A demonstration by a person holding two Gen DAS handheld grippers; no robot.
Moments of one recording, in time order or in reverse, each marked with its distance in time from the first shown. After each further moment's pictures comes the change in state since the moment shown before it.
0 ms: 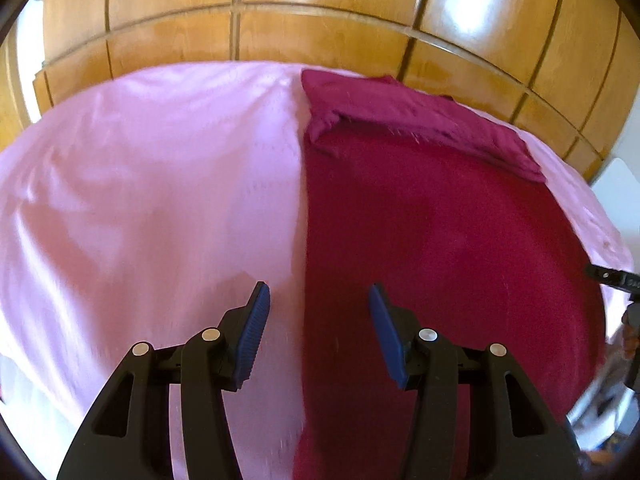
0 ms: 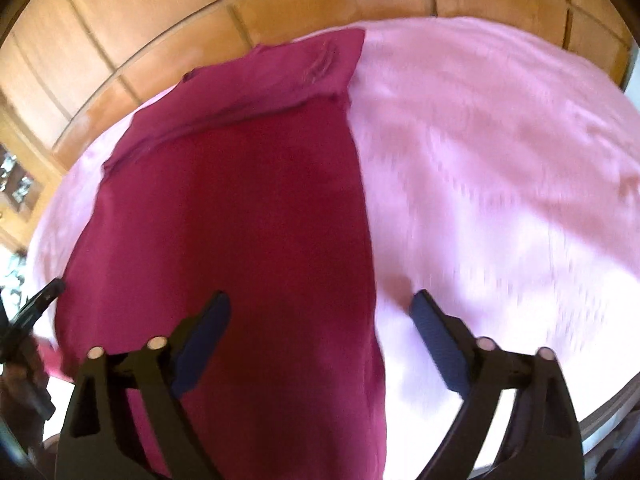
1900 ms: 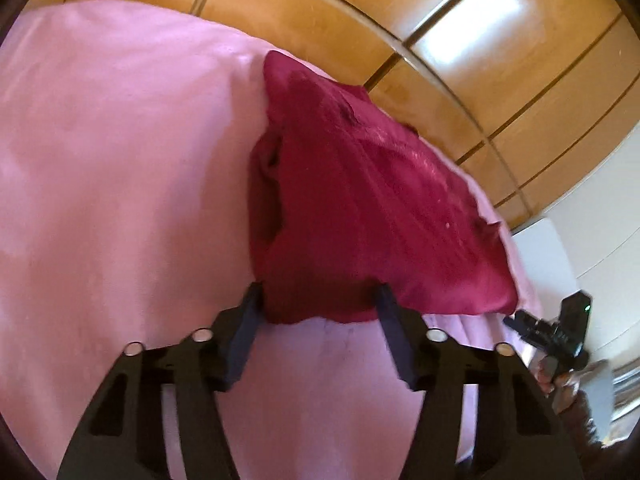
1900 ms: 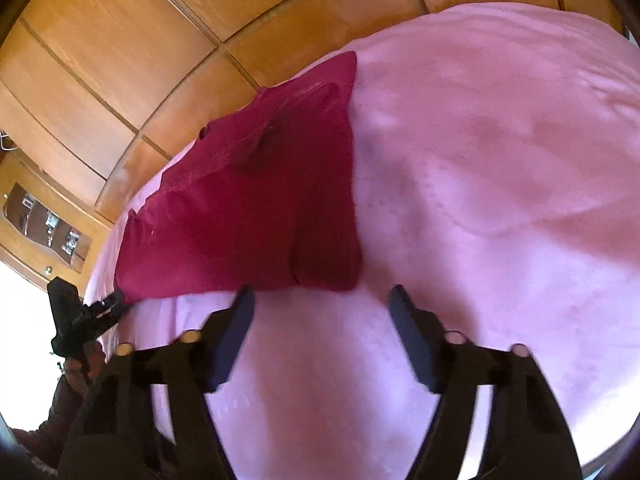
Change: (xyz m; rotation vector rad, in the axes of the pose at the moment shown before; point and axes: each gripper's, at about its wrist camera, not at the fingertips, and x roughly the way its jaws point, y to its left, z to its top) left arm 0.072 0.028 0.061 -0.188 0.044 -0.367; right arm 0.002 -0.037 0.046 0.155 -0.138 0.172
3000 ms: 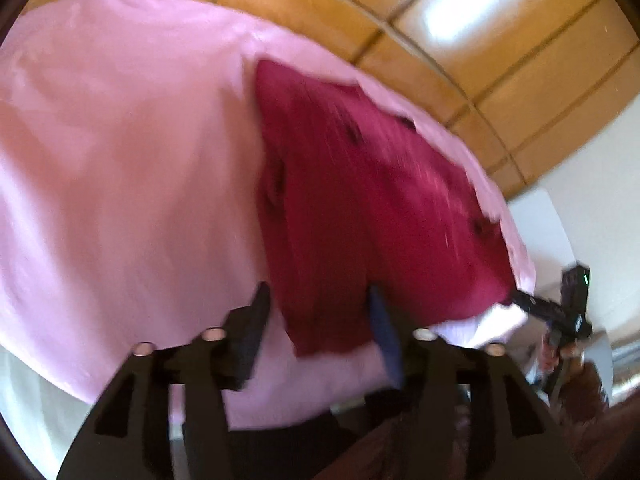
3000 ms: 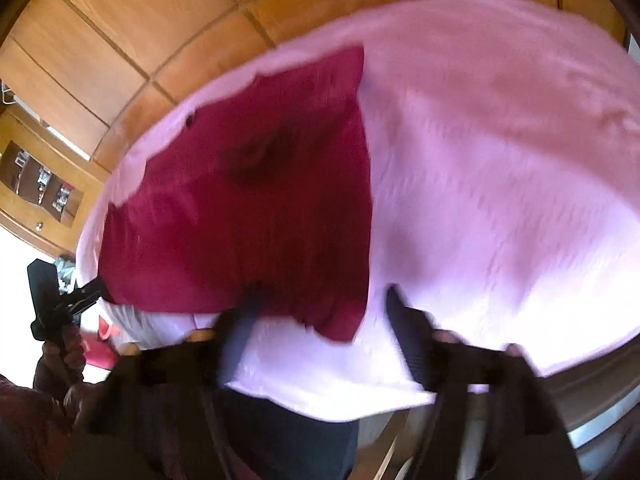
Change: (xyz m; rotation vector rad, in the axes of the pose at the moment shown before) left arm -0.078 -0.015 -0.070 -0.005 0.042 0.029; right arm -0.066 0.008 -0.044 -0.066 0.105 -0.060
